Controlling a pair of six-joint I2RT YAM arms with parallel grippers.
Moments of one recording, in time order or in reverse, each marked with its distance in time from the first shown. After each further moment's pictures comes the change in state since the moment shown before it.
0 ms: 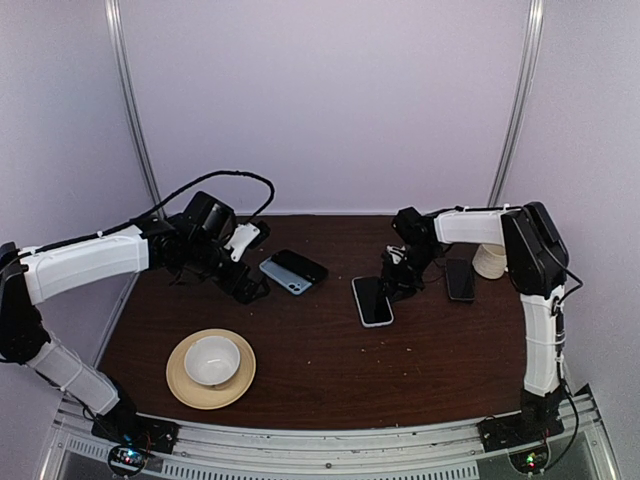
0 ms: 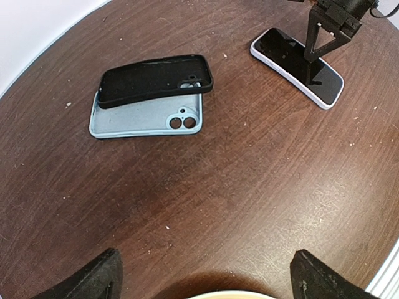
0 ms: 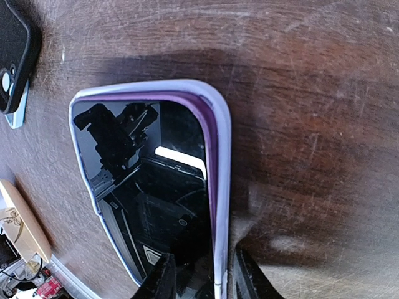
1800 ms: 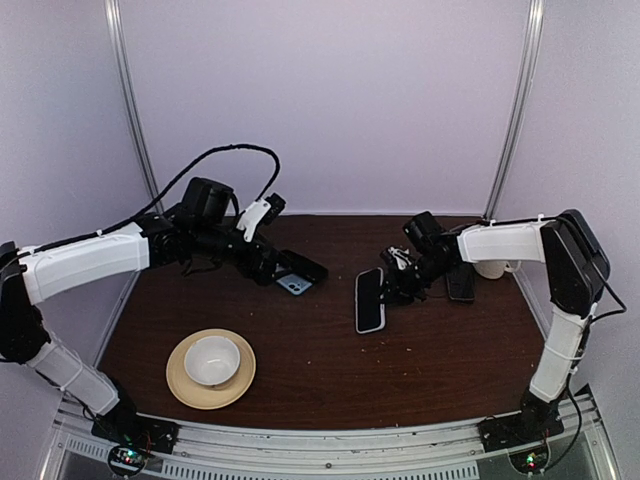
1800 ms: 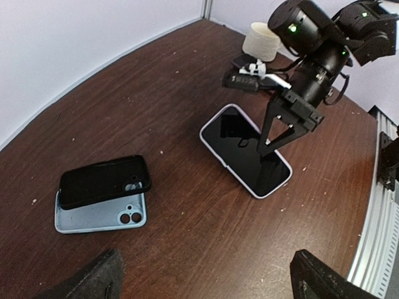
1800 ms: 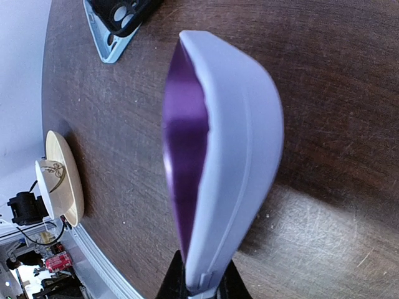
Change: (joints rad) left arm -0.026 -0.014 0.016 0.277 0.240 -0.027; right arm 0.068 -0.321 -0.390 0.332 -0.160 0.057
